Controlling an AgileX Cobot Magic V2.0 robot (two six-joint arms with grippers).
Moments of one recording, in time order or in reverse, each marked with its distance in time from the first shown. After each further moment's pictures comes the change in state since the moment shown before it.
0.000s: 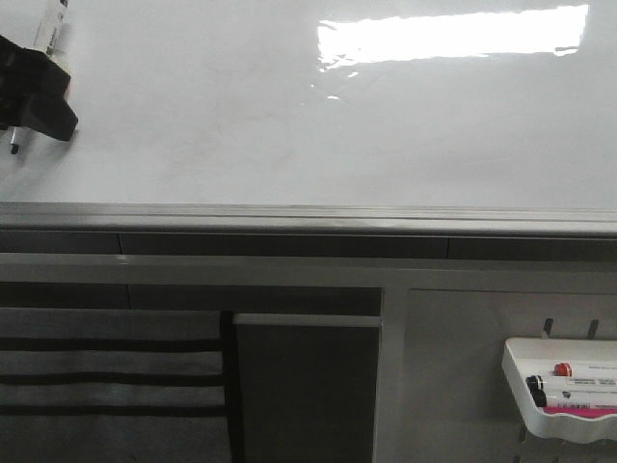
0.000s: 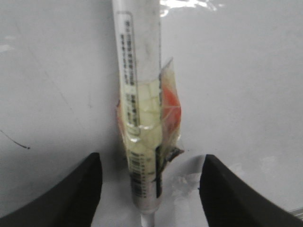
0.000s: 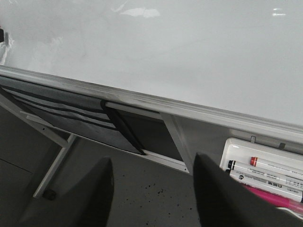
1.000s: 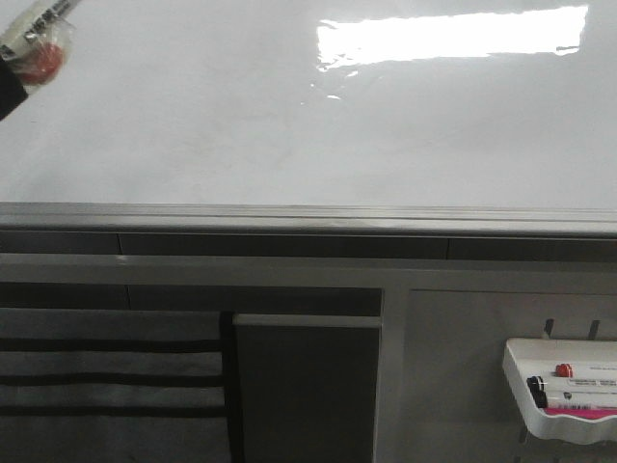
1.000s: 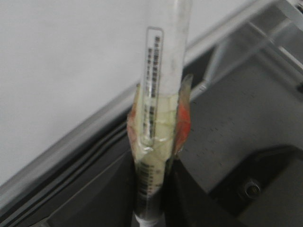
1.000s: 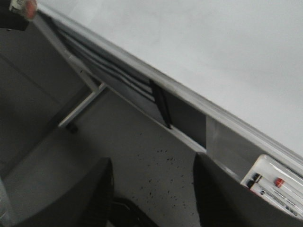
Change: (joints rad) left arm -0.172 -0.267 -0.110 -0.118 0.683 0.344; right arm 0.047 0.186 -0.339 0.000 0.359 -0.180
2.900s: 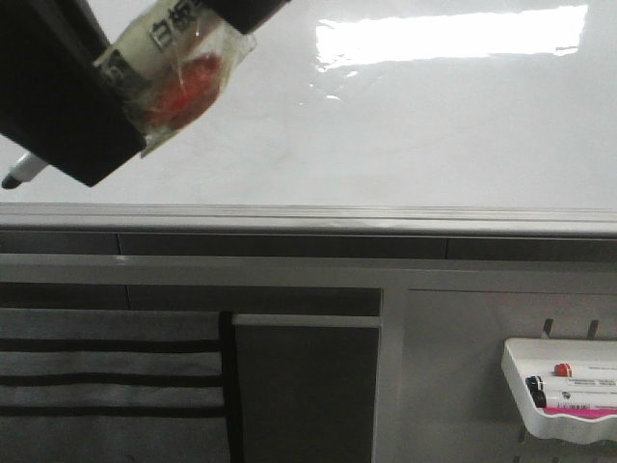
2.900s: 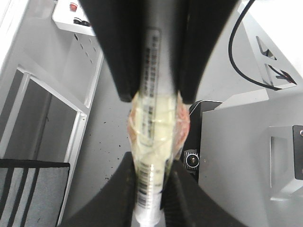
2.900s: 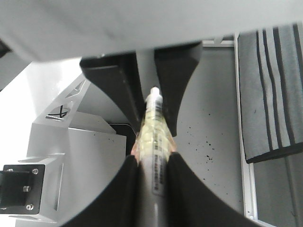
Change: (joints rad) left arm -0.324 0.000 -0.022 -0.255 0.158 0.385; right arm 0.649 0.452 -0.328 -0.082 0.061 -0.280
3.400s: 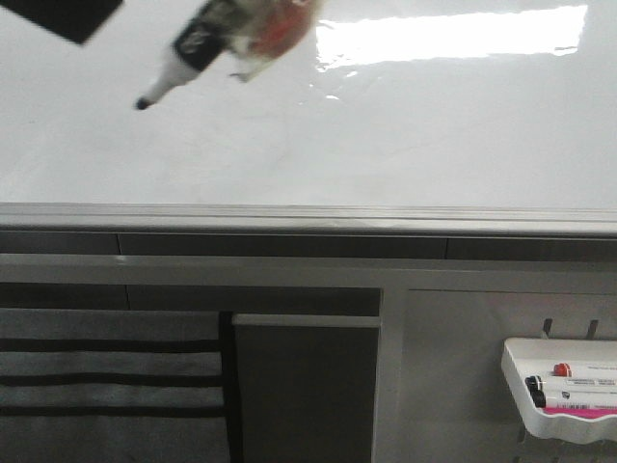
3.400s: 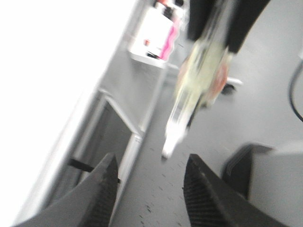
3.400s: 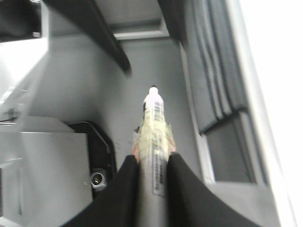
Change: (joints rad) left arm 0.114 -0.119 -0.008 0.017 -0.122 -0.044; right arm 0.000 -0.110 0.000 -0.233 -0.055 0.247
